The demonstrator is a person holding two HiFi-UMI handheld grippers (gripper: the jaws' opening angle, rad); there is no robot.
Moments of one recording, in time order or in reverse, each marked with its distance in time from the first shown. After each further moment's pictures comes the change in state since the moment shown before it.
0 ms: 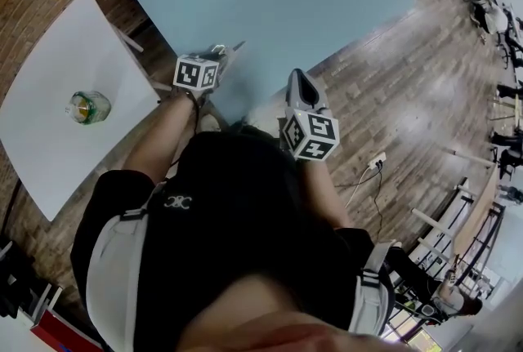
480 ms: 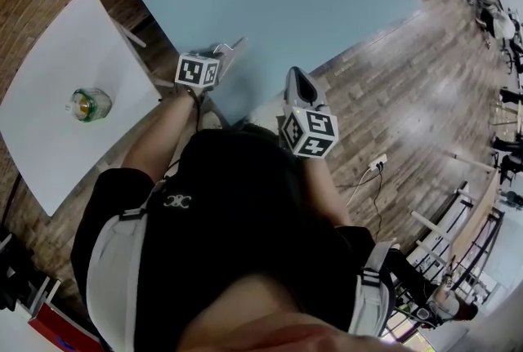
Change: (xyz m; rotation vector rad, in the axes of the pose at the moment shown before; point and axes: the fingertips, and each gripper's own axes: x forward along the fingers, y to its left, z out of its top) left arm 0.005 0.022 -0.008 0.000 0.049 0.088; right arm 0.016 0.003 -0.006 0.000 0.034 0.039
